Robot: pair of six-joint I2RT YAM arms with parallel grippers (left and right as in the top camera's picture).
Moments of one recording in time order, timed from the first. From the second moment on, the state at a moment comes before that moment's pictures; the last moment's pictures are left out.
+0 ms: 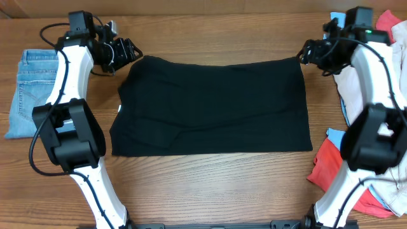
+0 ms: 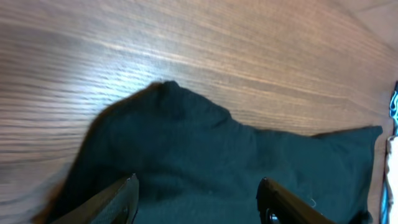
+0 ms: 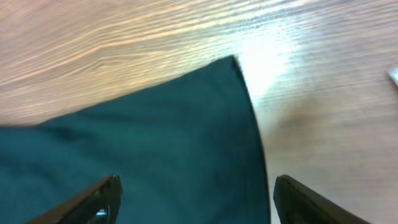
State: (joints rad) left arm 0.16 2.23 1.88 -0.81 0.56 -0.21; right arm -0.19 2.15 1.84 -0.91 -0.33 0.07
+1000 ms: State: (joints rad) left arm 0.15 2.26 1.88 -0.87 0.57 -0.21; right arm -0.12 2.37 1.85 -0.57 -0.18 0.07
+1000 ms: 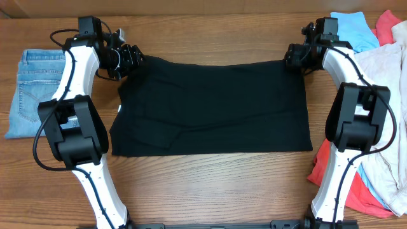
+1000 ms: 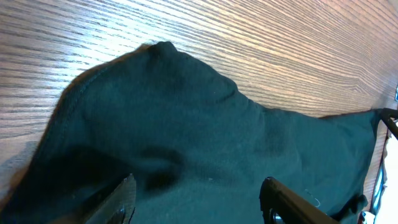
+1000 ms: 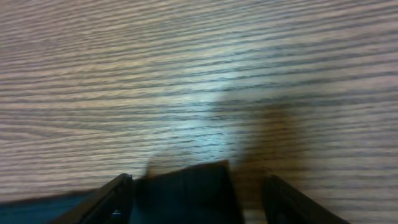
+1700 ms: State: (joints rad) left arm 0.15 2.26 1.88 -0.87 0.55 -0.21; right arm -0.12 2.37 1.85 -0.61 -0.15 0.09
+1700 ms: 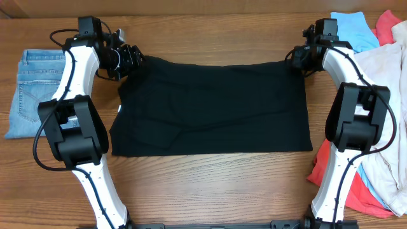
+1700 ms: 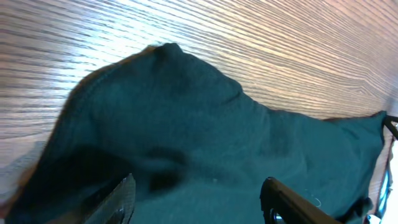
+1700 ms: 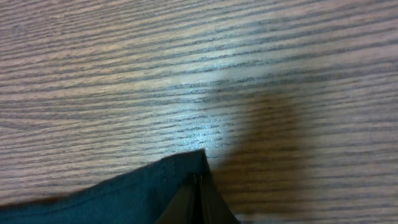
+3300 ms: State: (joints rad) left arm 0.15 2.26 1.88 -0.89 0.53 -0.21; right arm -0.07 2.40 1.91 -0.69 -0.06 0.20
